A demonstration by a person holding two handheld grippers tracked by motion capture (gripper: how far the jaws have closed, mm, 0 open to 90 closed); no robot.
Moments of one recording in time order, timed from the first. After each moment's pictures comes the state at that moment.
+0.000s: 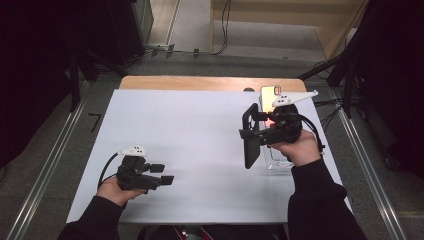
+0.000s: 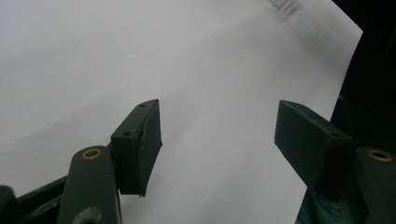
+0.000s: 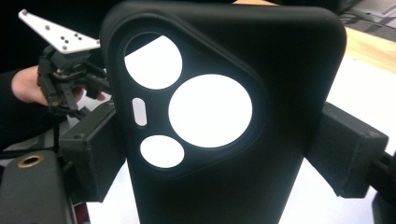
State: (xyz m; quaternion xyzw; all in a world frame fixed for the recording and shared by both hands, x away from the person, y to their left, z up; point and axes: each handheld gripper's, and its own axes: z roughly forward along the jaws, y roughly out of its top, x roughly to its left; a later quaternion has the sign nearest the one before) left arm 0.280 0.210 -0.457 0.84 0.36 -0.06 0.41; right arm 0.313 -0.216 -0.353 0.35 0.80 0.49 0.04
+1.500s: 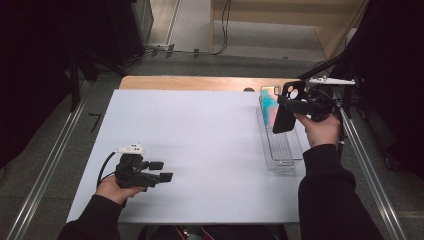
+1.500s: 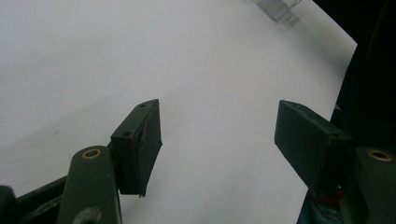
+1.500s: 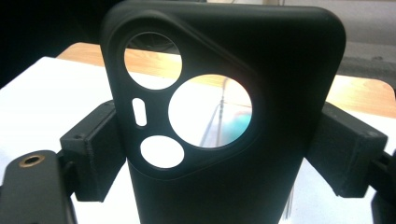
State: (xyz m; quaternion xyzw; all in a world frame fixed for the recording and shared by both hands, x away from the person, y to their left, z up) left arm 0.284 0.213 -0.455 0.83 0.36 -0.06 0.43; right arm 0.365 -0.299 -0.369 0.56 0.67 0.44 0.21
